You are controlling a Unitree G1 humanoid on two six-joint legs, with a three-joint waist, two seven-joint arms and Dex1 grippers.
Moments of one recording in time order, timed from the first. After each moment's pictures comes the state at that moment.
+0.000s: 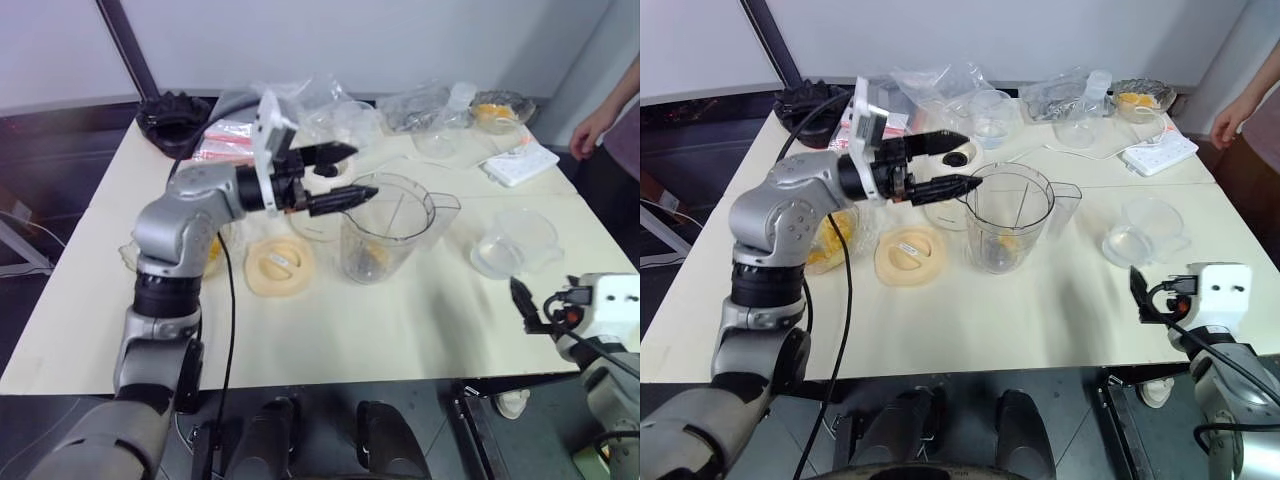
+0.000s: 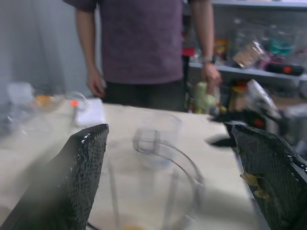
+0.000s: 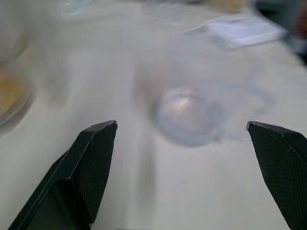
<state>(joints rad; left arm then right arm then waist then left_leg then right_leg) -0.74 0.38 0.06 -0.15 -0.55 0.81 -1.03 0.20 -0.46 -0.54 -0.46 0.38 0.58 0.20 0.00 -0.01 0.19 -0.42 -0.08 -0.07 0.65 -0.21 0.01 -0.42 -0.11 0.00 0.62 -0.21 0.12</state>
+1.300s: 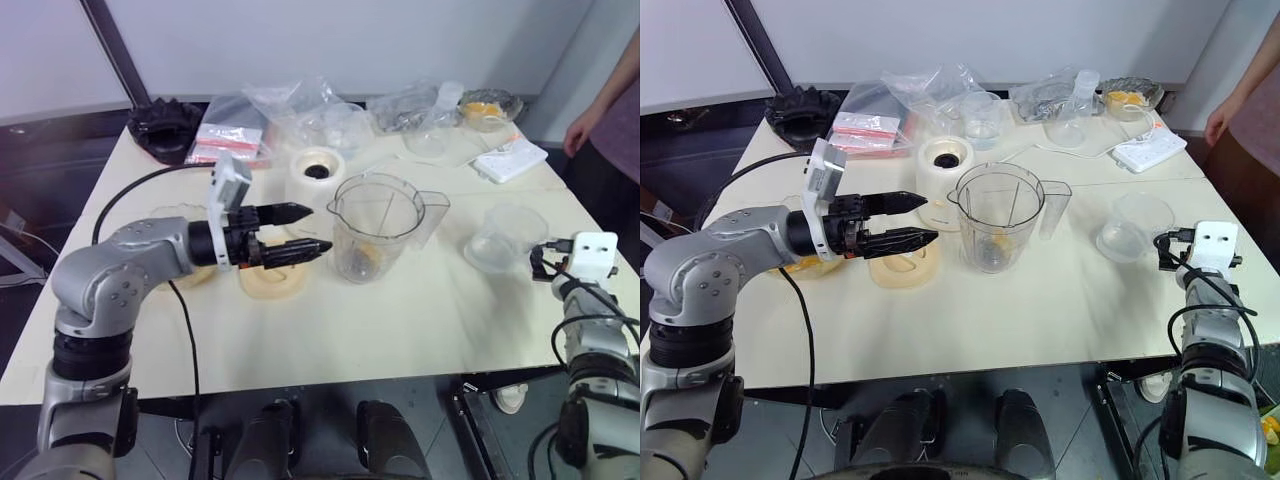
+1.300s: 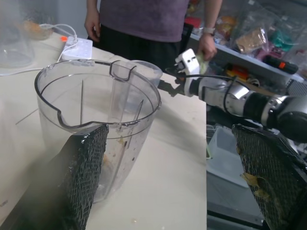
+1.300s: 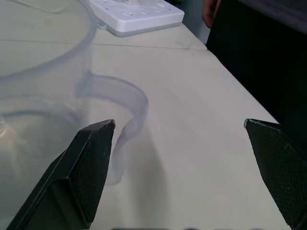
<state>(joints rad) -0.57 0.58 0.10 -0.37 -0.88 1.00 -0.81 -0.50 -0.65 -0.37 0.97 0.09 -0.17 0.16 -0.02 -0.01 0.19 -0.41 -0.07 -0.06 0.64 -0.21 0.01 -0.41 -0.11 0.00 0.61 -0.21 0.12</state>
